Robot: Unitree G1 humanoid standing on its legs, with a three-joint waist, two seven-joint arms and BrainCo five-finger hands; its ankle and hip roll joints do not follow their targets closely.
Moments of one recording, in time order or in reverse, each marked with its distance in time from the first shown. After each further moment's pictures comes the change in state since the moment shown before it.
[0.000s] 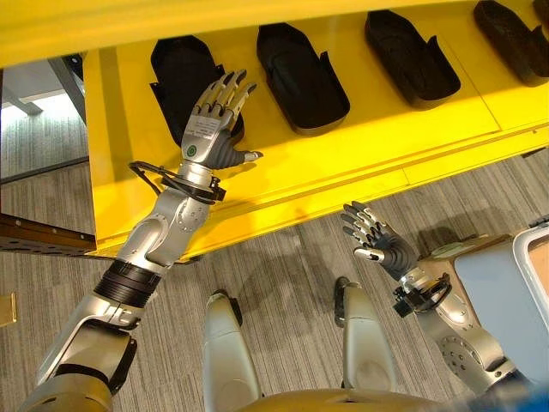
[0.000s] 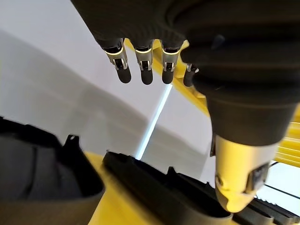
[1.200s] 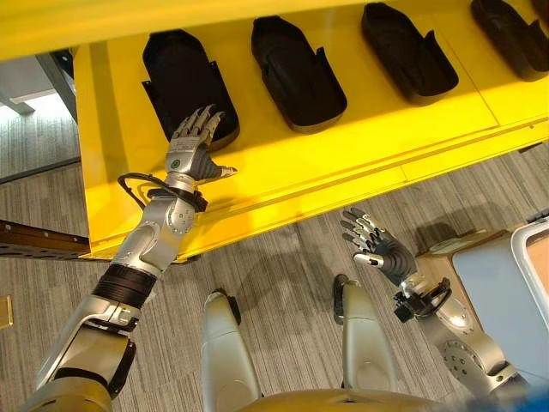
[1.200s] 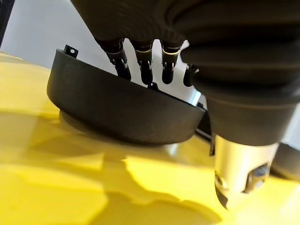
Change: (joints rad) left arm 0.017 0.039 0.008 0.139 -0.008 0.095 -0.123; right arm 0.025 0.000 -0.004 0.001 0.000 0.043 0.021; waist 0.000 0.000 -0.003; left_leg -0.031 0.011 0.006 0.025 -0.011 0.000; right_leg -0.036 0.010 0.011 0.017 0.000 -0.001
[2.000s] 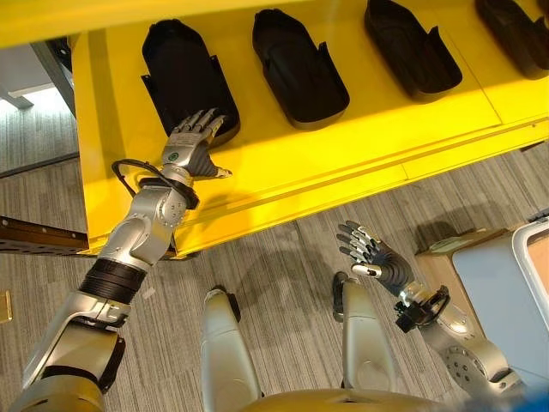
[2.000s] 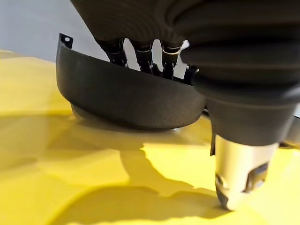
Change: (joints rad) left arm -0.013 0.056 0.032 -0.063 0.014 0.020 -0.183; right arm 0.036 0.000 -0.009 0.000 0.000 0.064 0.048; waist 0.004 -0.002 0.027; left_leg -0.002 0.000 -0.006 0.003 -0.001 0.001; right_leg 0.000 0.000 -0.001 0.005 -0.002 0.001
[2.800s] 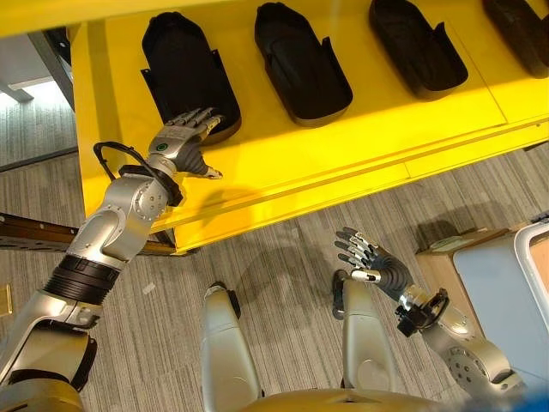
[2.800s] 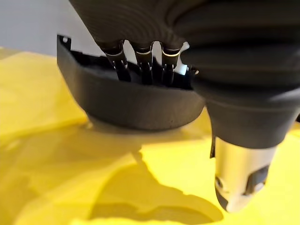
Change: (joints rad) left arm 0.007 0.124 0.003 -0.096 -0.070 0.000 -0.201; right arm 0.011 0.000 -0.012 0.008 0.000 0.052 0.046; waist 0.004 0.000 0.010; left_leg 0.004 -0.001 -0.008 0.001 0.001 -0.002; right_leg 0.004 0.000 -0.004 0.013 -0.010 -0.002
